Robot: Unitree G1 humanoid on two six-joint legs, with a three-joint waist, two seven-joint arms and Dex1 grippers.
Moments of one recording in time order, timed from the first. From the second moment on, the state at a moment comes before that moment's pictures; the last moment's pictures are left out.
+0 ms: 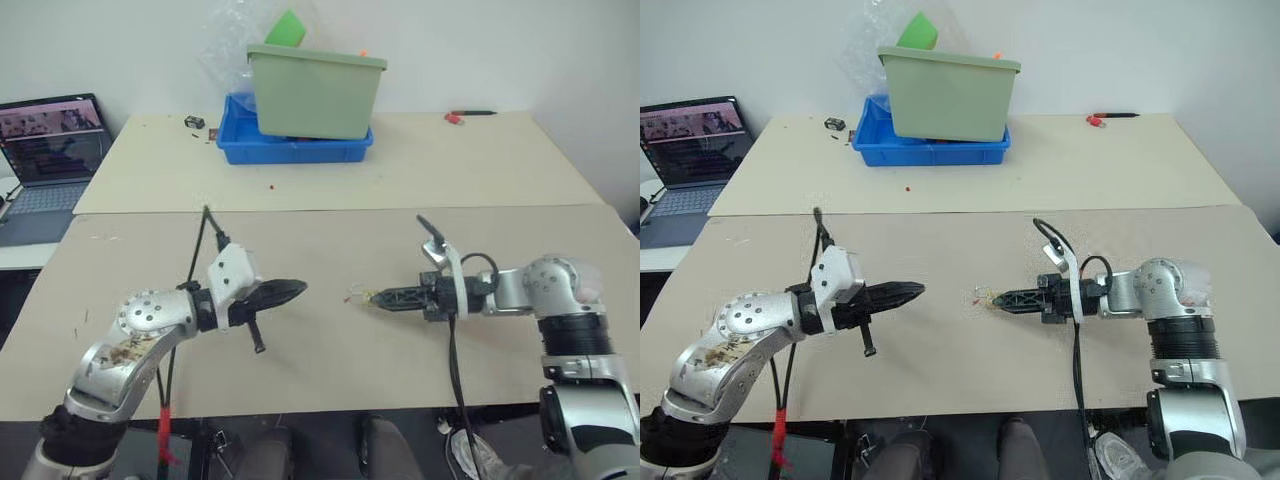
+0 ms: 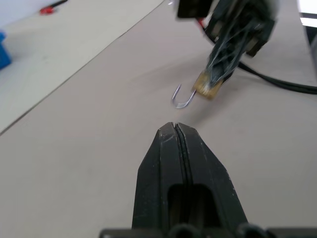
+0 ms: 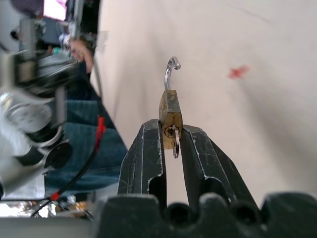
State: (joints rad) left arm -0.23 0.70 -0.07 -0.55 -0.47 0.46 -0.88; right arm -0.67 -0.60 -0.05 0.28 0.89 1.55 0.77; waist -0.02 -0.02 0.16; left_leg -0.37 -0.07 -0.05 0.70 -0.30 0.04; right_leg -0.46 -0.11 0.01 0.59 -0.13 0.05
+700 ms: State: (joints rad) left arm -0.35 0.59 -0.27 -0.14 -0.19 0.16 -0.98; right arm -0.73 -0.56 -0.04 0.45 0.74 1.53 0.78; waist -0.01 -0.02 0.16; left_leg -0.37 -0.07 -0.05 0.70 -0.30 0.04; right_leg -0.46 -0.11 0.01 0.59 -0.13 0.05
